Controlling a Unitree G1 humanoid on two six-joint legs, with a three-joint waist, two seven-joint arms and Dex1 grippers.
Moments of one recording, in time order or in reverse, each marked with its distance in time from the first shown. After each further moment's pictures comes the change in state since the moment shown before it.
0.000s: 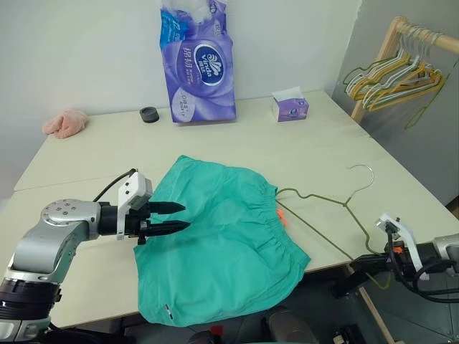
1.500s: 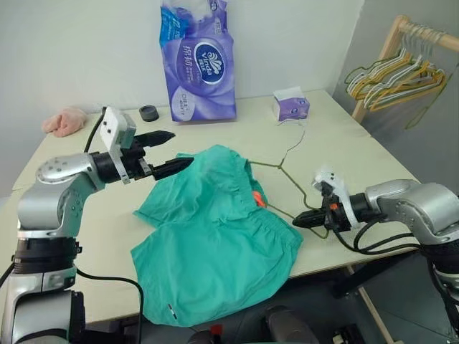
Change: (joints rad) left arm -0.365 -0.100 0.022 0.153 -0.016 -0.014 0.078; right arm -0.537 0.188 0.360 -0.086 -0.034 -0.037 -0.117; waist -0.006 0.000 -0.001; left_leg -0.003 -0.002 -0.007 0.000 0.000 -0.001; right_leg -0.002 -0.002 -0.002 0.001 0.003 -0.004
